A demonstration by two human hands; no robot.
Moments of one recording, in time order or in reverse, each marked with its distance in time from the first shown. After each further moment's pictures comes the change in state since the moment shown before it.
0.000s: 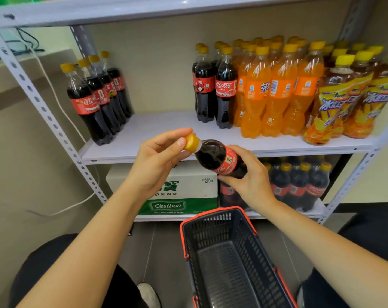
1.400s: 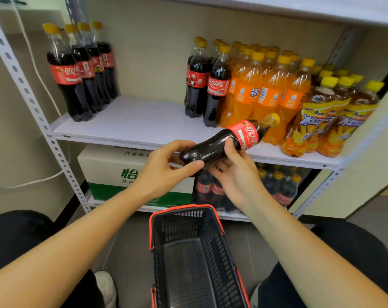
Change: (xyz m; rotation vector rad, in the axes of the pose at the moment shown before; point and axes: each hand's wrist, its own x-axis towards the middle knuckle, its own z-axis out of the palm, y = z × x) left_hand -0.012 -0.044 0.037 0.589 0.028 0.051; right_hand 0.019 -0.050 -0.025 1.099 0.047 0.680
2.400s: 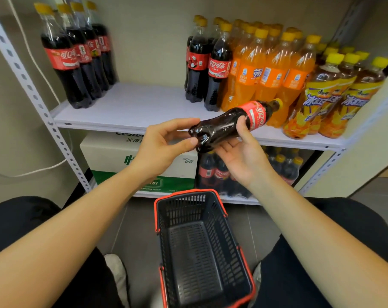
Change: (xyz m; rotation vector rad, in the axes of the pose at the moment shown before) left_hand 0.000 0.003 -0.008 -0.380 -0.019 0.033; right_hand -0.003 -0.010 0.005 0.107 0.028 0.067
